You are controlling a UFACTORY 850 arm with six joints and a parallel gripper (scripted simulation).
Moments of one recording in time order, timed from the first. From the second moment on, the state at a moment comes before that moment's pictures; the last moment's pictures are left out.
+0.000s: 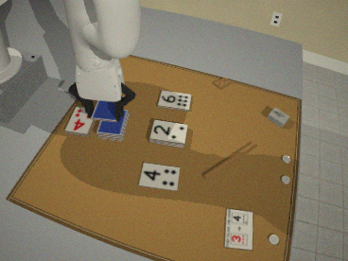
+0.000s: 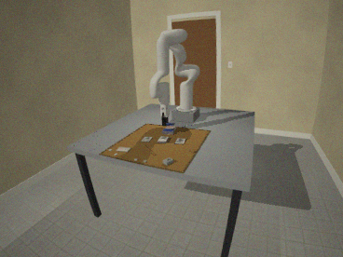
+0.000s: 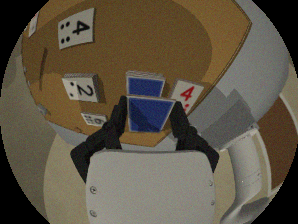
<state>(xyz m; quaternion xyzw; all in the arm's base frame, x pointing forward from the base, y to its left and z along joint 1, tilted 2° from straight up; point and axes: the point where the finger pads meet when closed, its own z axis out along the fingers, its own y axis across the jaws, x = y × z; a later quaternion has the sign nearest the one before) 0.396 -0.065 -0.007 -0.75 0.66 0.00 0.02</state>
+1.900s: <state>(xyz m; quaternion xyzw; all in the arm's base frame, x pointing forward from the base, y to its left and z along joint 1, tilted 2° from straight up) 0.407 -0.069 0.049 -0.75 0.66 0.01 0.02</state>
